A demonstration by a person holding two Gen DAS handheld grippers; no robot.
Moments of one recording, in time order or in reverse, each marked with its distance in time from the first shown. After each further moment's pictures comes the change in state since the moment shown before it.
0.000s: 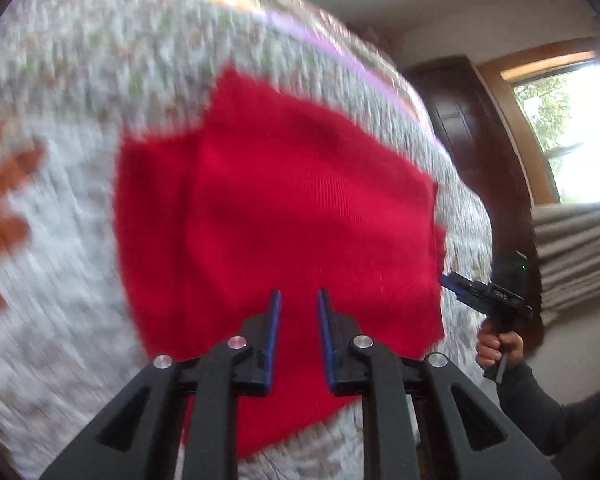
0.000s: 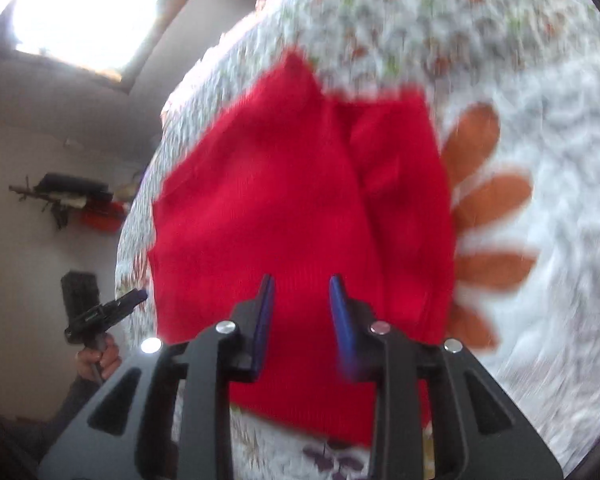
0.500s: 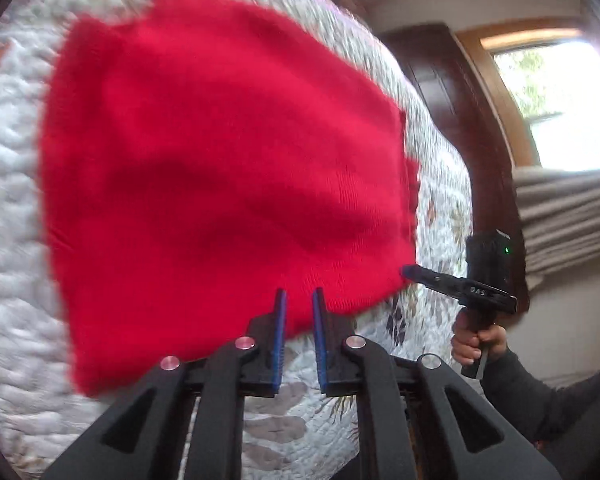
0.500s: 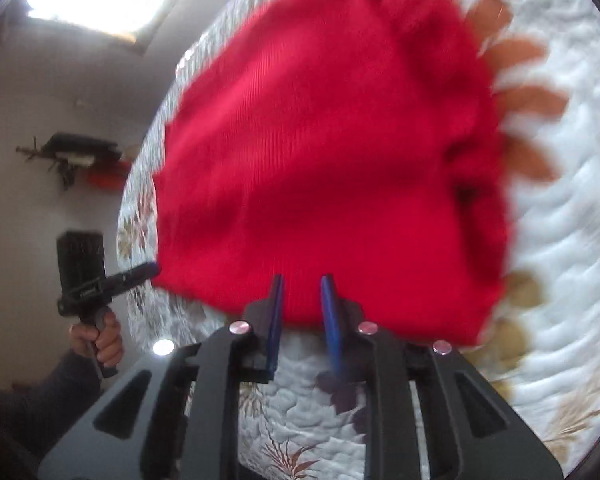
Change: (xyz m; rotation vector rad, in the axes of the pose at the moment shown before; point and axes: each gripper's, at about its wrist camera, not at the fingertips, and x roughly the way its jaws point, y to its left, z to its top) left arm 0.038 -0.037 -0.058 0.042 0.098 -0.076; right arm 0.025 0.017 -0.082 -0.060 0.099 0.023
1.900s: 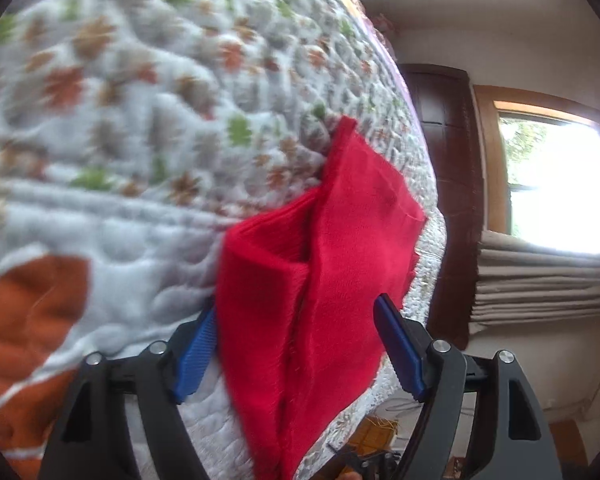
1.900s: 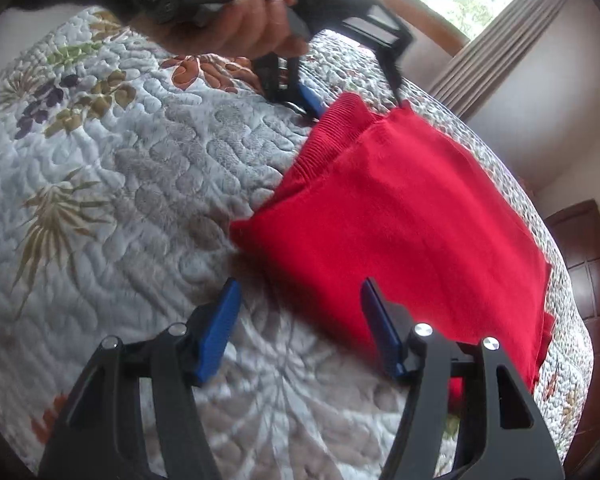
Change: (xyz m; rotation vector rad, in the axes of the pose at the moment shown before) left arm -0.053 0.162 0.152 -0.187 0.068 -0.214; right arm 0.257 0.313 -0.113 -0.988 -0.228 -0.797
